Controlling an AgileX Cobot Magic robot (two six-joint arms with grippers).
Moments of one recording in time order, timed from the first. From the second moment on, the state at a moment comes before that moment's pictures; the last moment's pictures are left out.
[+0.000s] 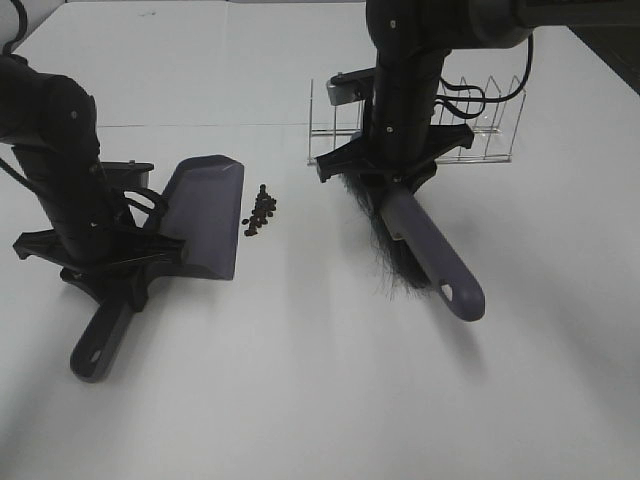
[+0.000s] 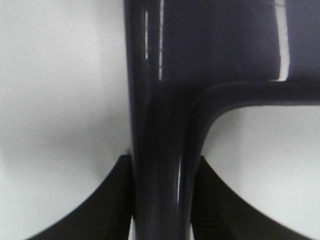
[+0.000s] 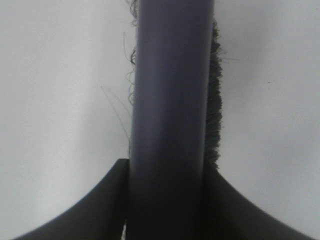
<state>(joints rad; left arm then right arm) -0.33 2.11 -1.24 -0.10 0.81 -0.19 0.46 2.28 -1.77 -0.18 1.01 0.28</state>
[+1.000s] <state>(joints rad) -0.33 2.11 -1.24 -0.10 0.81 -0.19 0.63 2.42 -2.17 0.02 1.14 0.20</state>
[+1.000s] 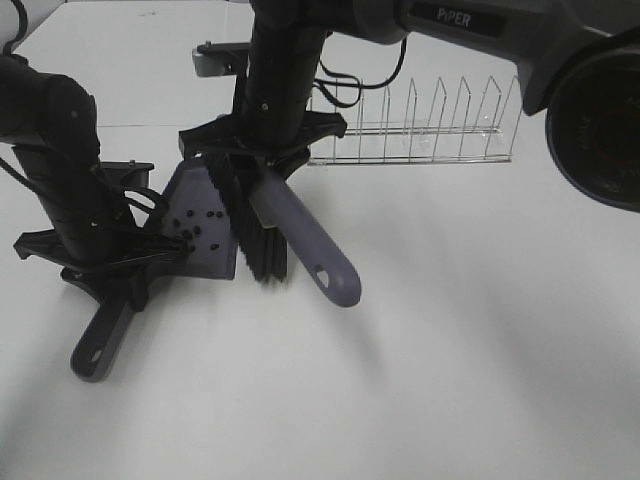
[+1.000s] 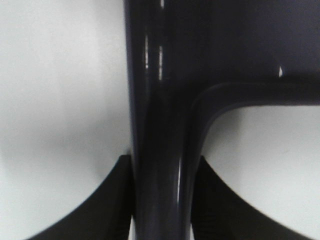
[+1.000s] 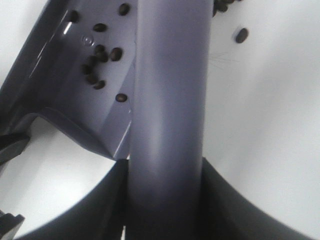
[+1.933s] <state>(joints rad) -0.33 2.11 -1.24 -0.10 0.82 -0.19 0.63 2.48 -2.12 -0.36 1.21 0.18</state>
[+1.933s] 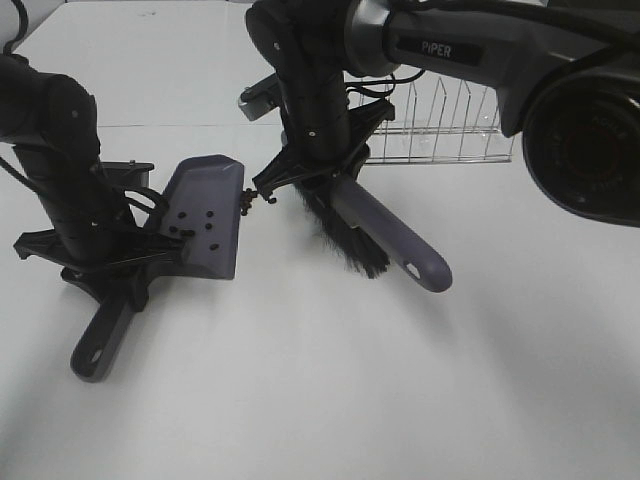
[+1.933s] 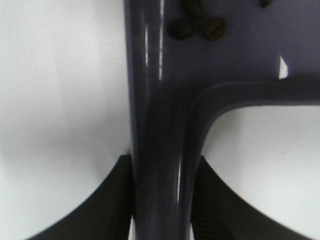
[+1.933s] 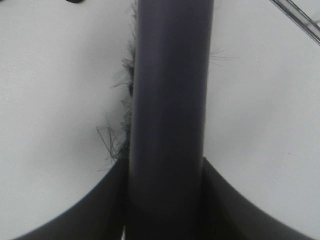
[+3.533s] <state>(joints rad) -0.34 2.11 -1.24 -0.10 0.82 -0.19 0.54 2.40 -2.35 -0.27 1.23 0.11</state>
